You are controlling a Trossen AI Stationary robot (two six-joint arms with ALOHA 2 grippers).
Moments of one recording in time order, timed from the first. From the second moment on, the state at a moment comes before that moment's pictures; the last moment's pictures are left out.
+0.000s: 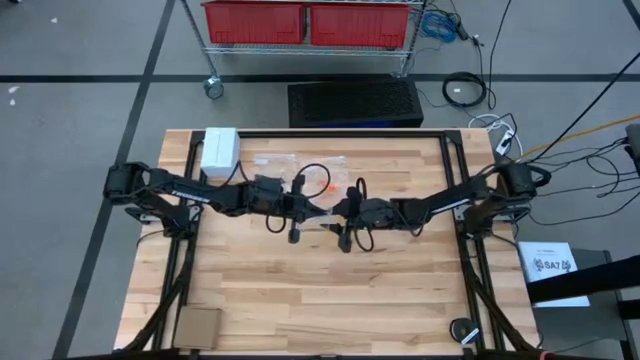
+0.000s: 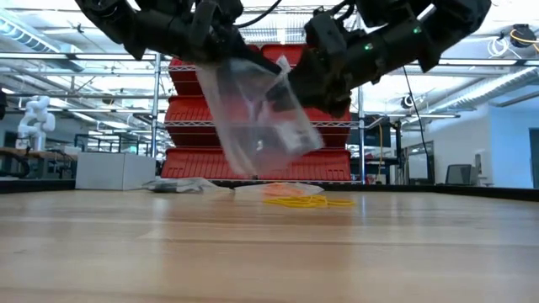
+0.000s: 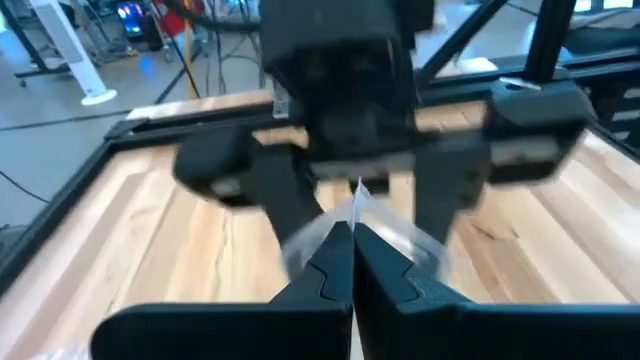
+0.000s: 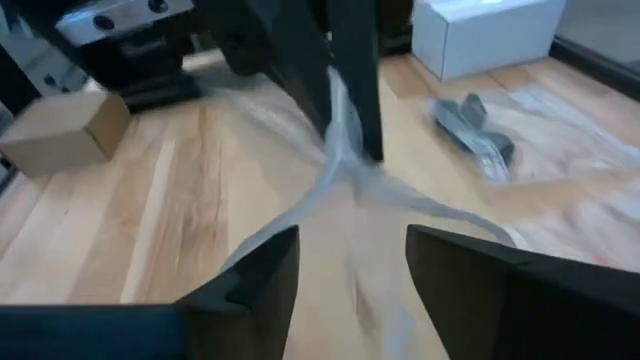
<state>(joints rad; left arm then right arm) 0.04 1.45 0.73 0.47 0.10 0.16 0.08 1.64 0.77 0.51 0.21 0.26</state>
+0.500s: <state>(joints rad) 0.05 1.36 0.73 0.20 -0.04 0.22 0.08 1.42 0.77 0.29 0.22 0.20</state>
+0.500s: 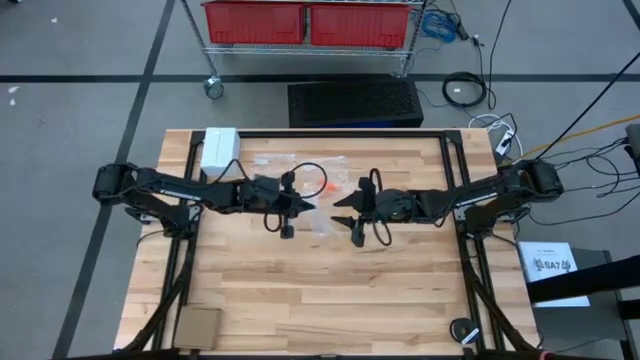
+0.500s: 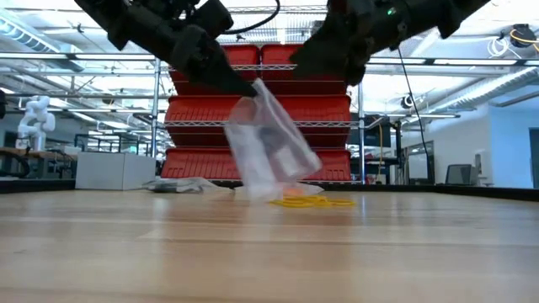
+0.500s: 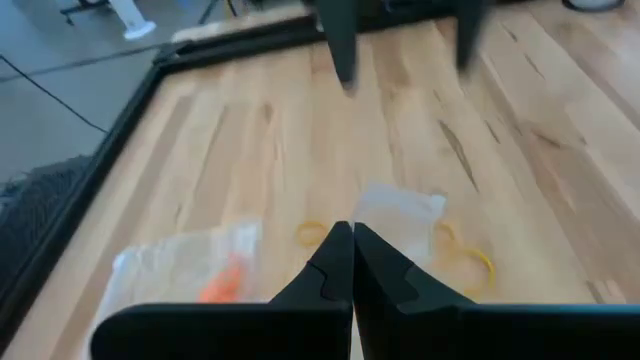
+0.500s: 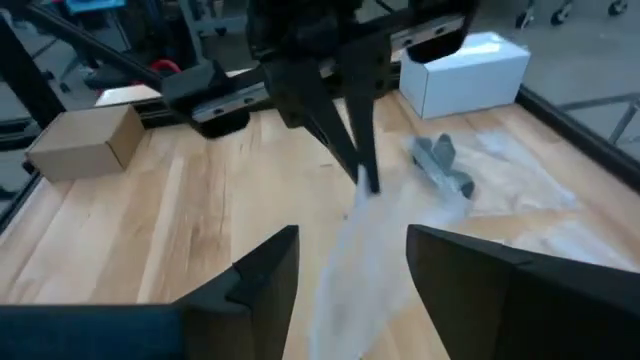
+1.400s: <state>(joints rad) 0.10 1.13 0.61 0.08 -0.12 0.19 0.10 1.74 0.78 0.04 0.18 0.57</state>
